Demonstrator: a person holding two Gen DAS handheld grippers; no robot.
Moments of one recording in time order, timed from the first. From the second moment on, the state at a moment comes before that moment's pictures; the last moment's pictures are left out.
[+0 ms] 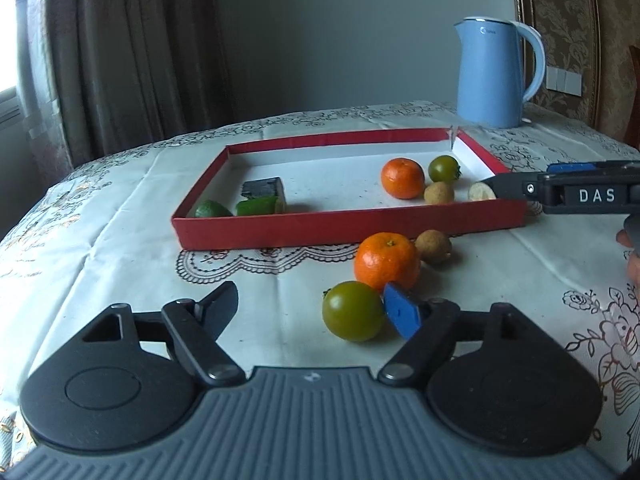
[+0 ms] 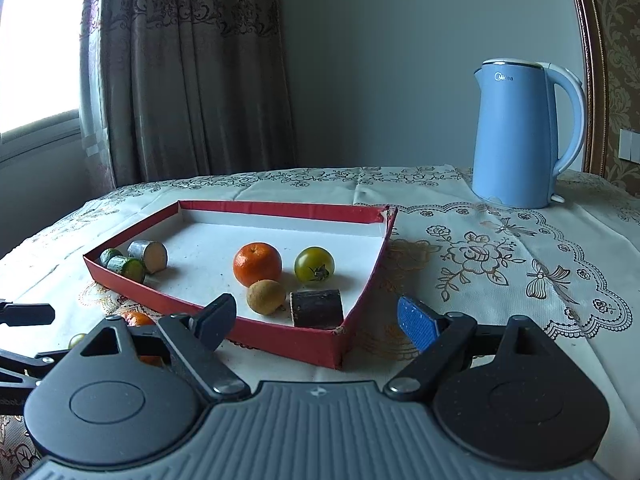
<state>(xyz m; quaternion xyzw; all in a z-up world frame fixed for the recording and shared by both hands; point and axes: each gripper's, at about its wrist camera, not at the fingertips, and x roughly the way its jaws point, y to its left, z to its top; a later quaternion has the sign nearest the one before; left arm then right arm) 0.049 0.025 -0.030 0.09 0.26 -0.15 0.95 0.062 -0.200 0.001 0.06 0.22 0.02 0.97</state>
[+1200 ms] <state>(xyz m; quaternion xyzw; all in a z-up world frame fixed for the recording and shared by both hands) 0.155 0.032 0.021 0.04 0.25 -0.11 0.96 0.067 -0.198 -0.003 0.06 0.25 0.03 0.97</state>
